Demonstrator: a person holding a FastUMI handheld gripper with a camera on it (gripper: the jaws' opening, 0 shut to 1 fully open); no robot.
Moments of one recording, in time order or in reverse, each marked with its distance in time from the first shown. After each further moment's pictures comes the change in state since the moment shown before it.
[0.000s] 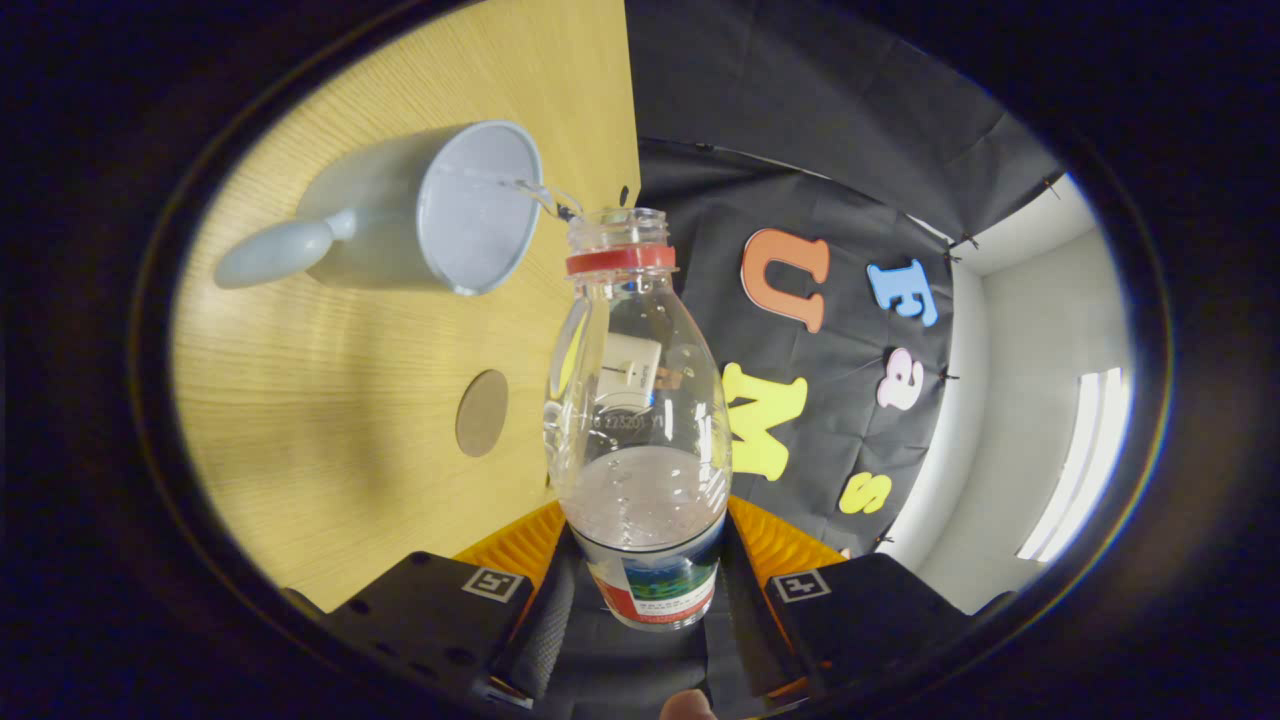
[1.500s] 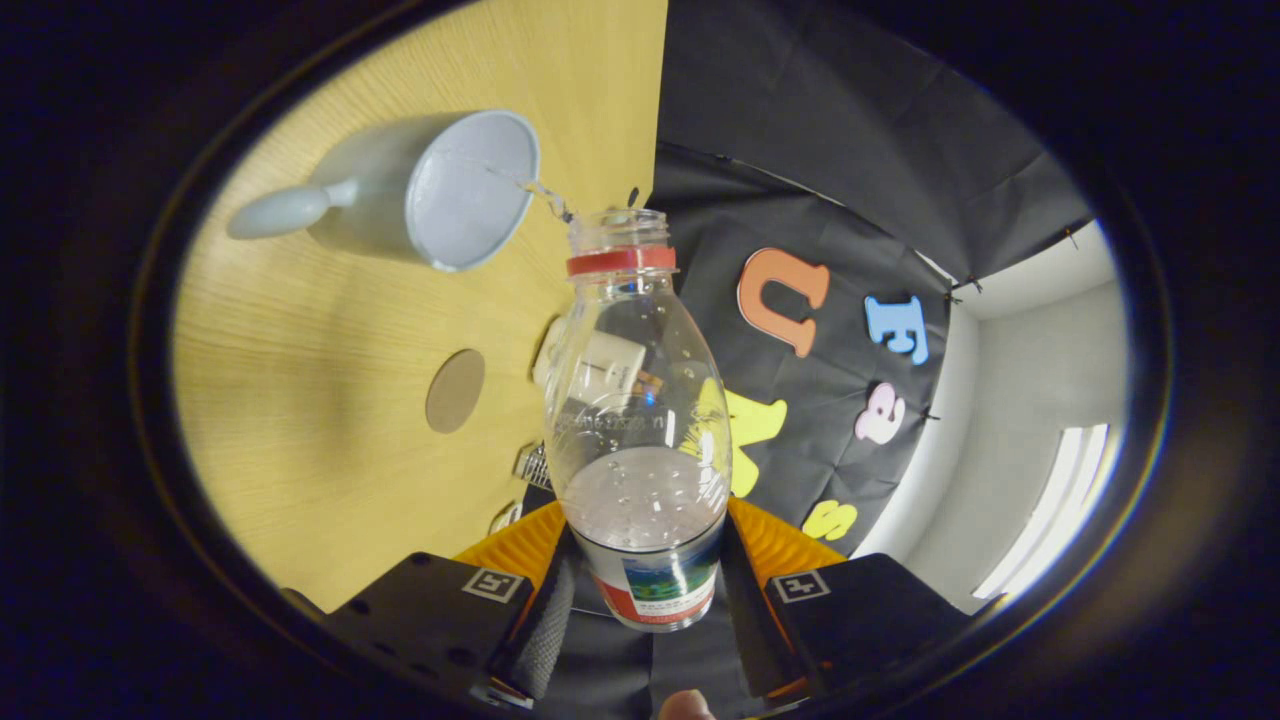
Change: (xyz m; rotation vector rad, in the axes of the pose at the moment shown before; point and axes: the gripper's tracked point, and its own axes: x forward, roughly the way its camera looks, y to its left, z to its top) arm -0.006 -0.029 0.001 -0.132 -0.017 -0.033
